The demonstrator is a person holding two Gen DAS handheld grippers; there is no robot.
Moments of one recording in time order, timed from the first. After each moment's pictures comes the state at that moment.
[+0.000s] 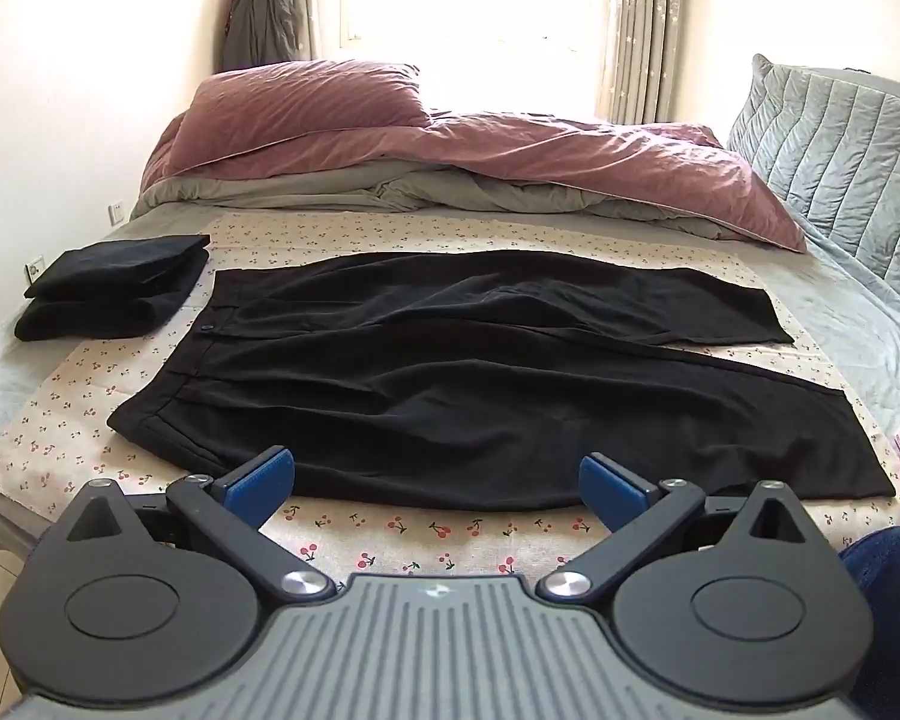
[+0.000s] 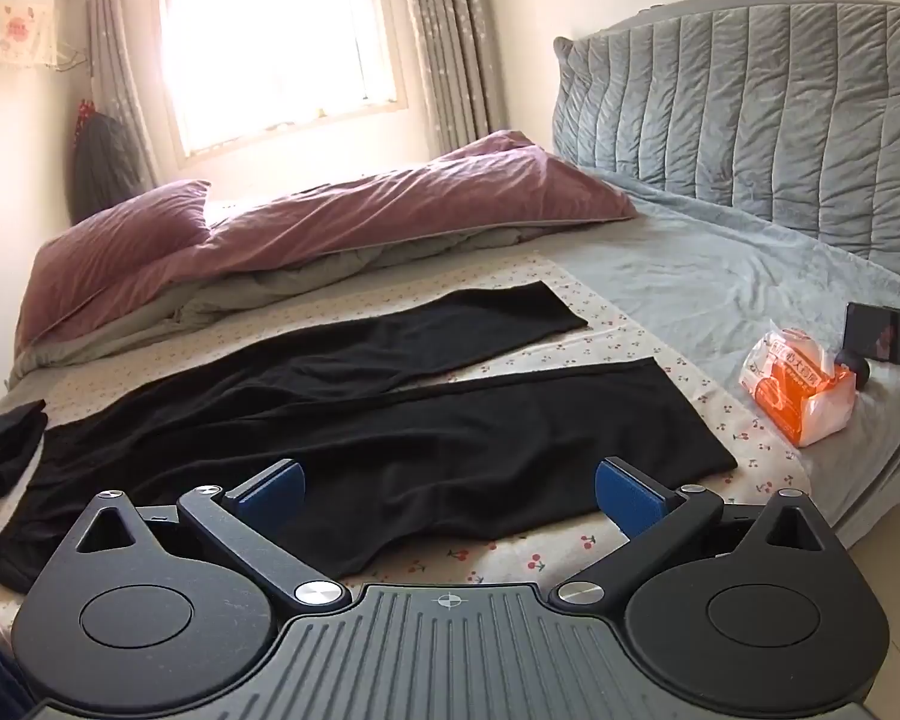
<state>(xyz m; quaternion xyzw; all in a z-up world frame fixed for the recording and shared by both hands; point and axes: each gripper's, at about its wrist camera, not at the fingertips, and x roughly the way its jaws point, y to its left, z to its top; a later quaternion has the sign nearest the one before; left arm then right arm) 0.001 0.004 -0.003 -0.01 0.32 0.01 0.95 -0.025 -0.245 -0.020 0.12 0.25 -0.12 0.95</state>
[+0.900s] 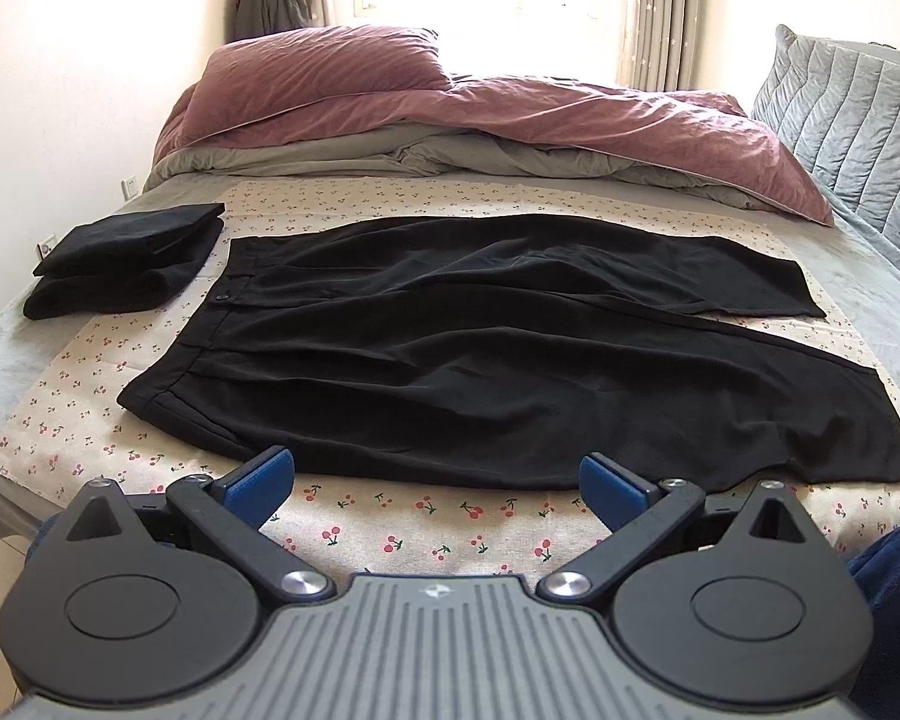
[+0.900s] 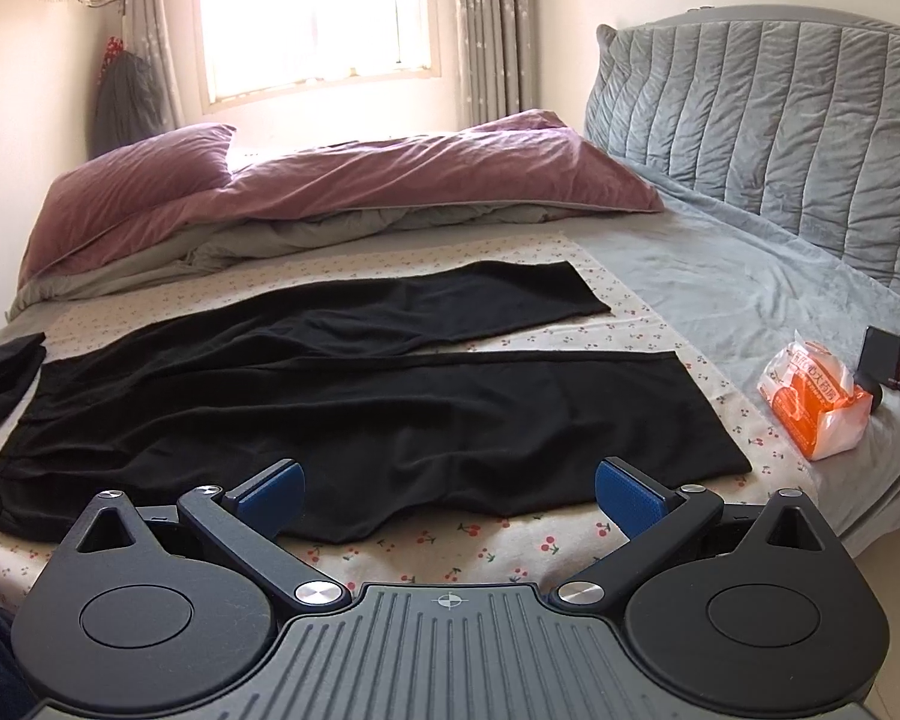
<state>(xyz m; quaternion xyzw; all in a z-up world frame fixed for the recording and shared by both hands) 0.019 0.009 -0.015 0.00 0.32 0.03 0.95 -0.007 -0.219 -0.028 0.08 0.27 -0.09 0.95</state>
